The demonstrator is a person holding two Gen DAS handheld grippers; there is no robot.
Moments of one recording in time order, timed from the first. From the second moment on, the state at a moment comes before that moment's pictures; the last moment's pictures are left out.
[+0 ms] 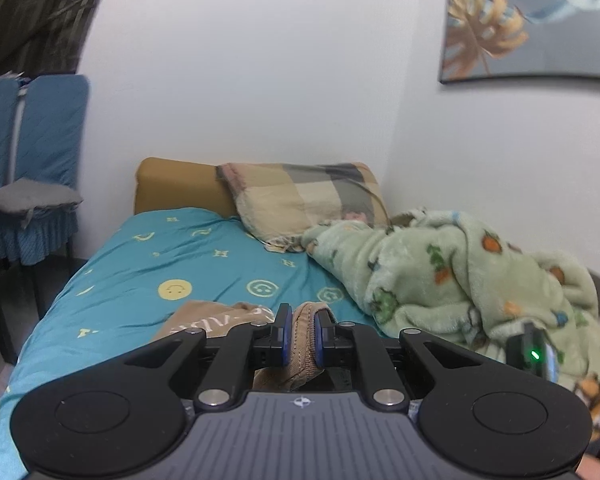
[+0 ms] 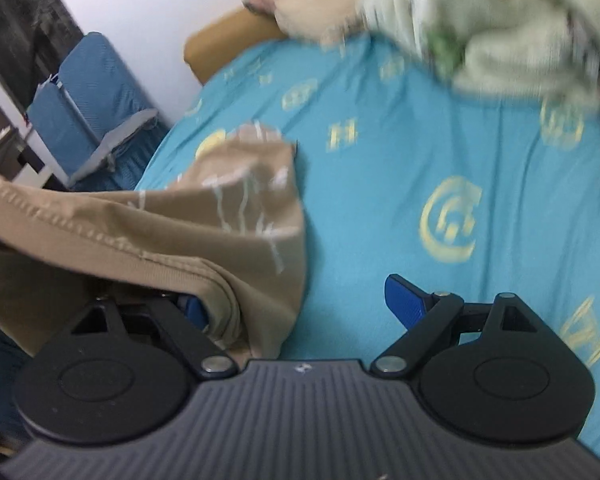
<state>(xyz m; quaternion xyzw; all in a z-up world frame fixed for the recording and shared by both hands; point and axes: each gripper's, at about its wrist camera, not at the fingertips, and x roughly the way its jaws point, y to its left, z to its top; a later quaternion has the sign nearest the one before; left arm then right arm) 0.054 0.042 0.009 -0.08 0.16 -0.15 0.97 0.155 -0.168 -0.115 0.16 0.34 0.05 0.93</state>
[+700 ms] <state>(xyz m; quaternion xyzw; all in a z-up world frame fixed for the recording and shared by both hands) 0.060 0.069 -0.018 -0.14 0.28 -0.10 0.94 0.114 -0.184 -0.050 0.03 0.08 -0.05 0.99</state>
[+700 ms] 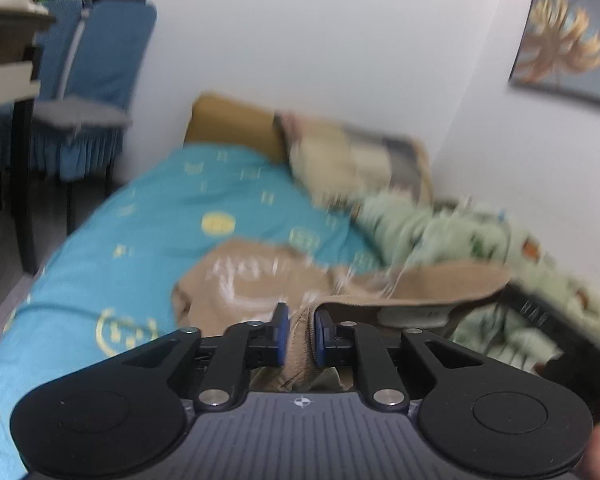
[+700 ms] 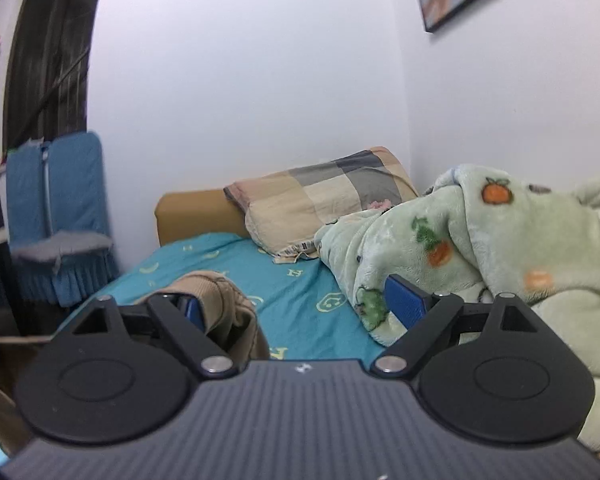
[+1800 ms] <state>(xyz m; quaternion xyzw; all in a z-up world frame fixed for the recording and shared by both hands) 0.075 0.087 -0.044 -0.13 0.32 0.11 0.93 0.137 -0.196 -0.078 0.02 0.15 -0.09 0.98</state>
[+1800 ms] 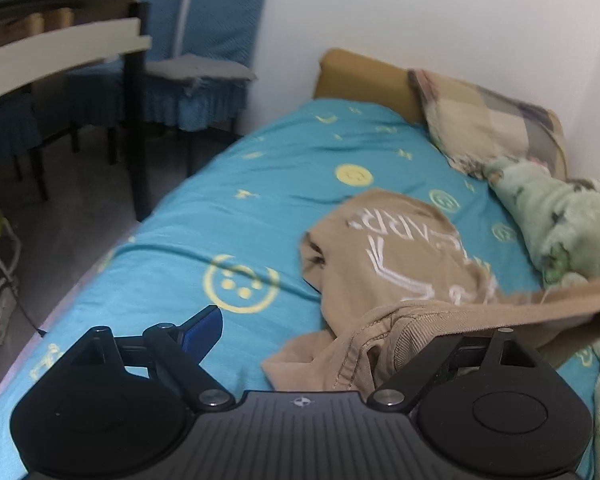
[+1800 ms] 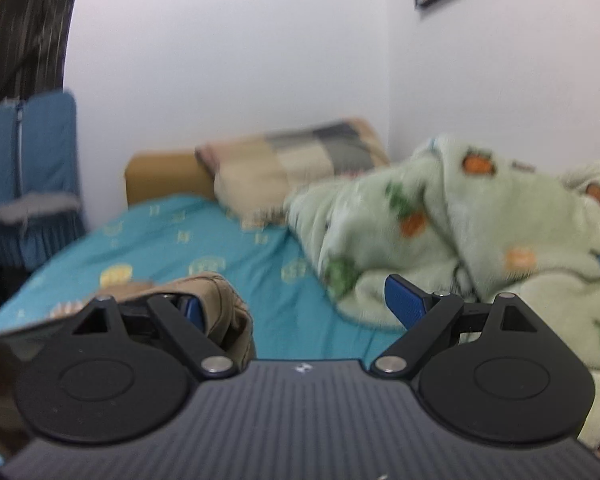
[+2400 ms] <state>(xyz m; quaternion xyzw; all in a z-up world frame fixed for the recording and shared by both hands) -0.039 0.088 0.210 -0.15 0.04 0.09 0.98 0.053 -0.208 0.154 0.11 0.02 0.00 0.99</state>
